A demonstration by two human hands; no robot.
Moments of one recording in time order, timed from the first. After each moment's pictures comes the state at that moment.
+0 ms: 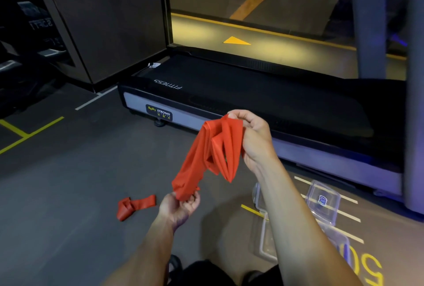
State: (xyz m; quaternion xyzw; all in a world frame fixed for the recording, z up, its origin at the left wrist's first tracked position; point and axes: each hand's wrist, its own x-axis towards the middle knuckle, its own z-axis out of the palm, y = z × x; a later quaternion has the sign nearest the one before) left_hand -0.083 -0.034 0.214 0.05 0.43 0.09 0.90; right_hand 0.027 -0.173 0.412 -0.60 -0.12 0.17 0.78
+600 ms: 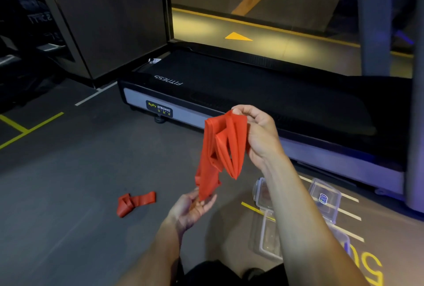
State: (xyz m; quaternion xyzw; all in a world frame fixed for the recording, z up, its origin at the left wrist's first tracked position) left_hand -0.078 -0.062 0.205 0.11 0.37 0.02 0.92; right_hand 0.032 -0.179 0.417 -0.58 -0.12 0.19 0.78
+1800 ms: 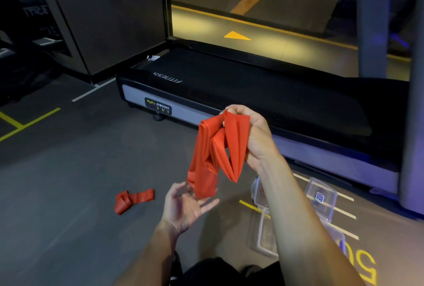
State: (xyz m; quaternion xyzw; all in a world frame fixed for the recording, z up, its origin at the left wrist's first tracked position) left_hand -0.099 -0.053 0.196 0.15 0.19 0.00 0.97; right_hand 0.017 -0.171 0.416 -0.55 -0.15 0.25 0.78
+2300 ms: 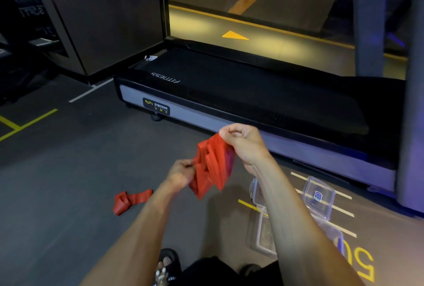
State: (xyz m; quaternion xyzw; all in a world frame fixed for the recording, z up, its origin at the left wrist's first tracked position) left_hand -0.042 -0.023 0.242 0.70 0.32 0.03 0.63; right_hand 0.027 -0.169 0.381 -0.71 -0.14 0.21 0.66
